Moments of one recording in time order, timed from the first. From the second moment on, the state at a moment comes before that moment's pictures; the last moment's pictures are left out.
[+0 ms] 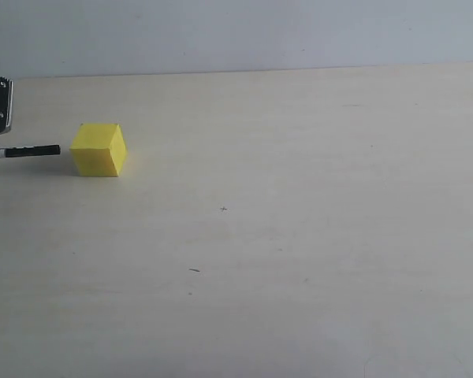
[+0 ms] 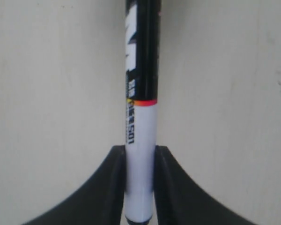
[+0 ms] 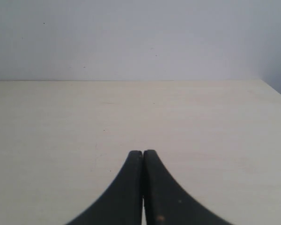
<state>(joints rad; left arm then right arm) 0.10 2.00 -1.25 0.03 0.53 1.55 -0.11 0.01 -0.01 -0.17 0.28 0.13</state>
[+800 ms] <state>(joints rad) -0.13 2.06 -1.25 0.00 0.42 1.43 -0.11 0.01 -0.01 -0.17 0.28 0.13</state>
